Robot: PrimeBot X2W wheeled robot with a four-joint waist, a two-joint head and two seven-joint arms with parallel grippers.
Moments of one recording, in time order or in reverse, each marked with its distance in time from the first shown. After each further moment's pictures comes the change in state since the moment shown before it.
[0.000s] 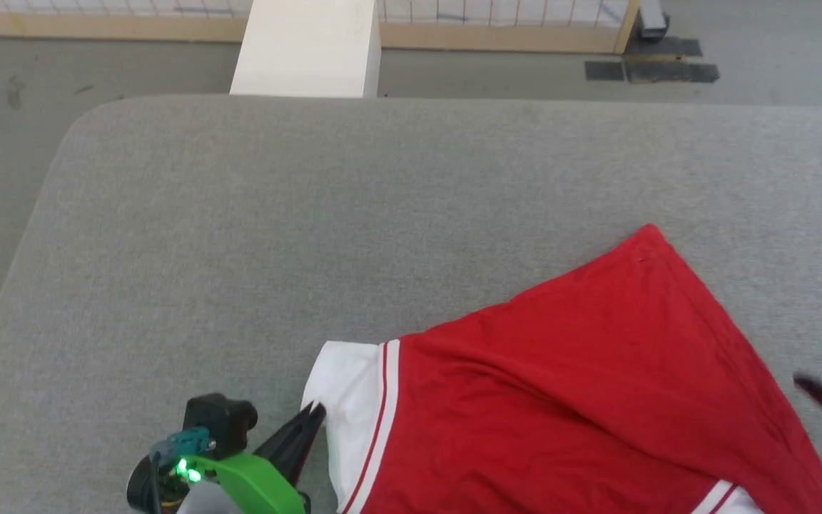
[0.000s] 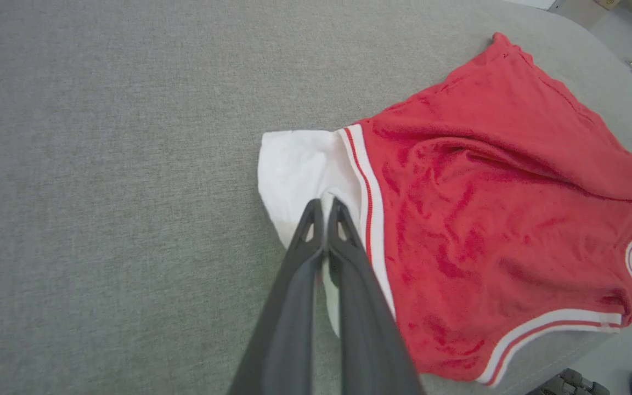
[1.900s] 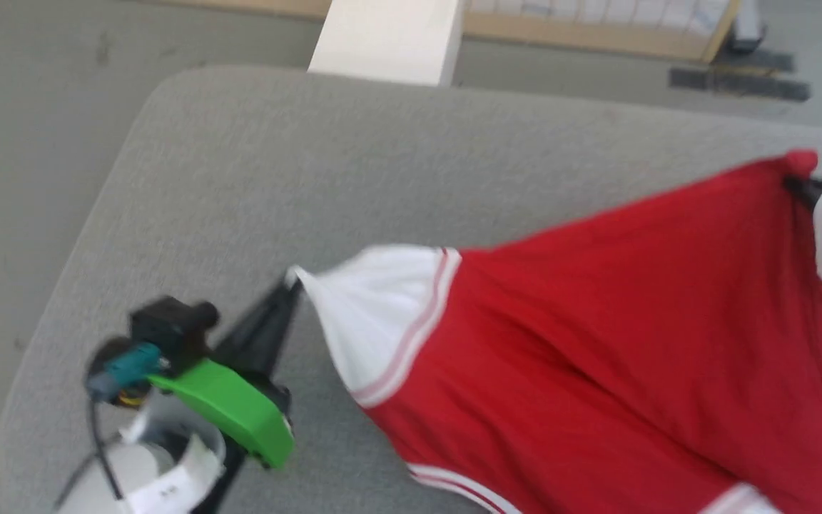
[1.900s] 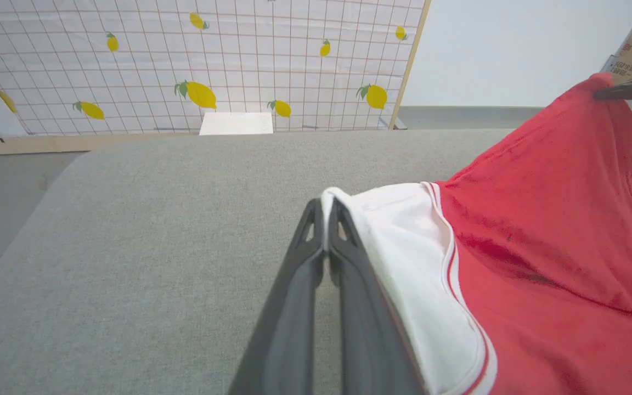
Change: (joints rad) left arm -0.176 0.022 0.068 -0.113 0.059 0.023 -0.045; right arm -0.544 -0.092 0.363 0.370 0.033 0.000 -0.397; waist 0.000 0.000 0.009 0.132
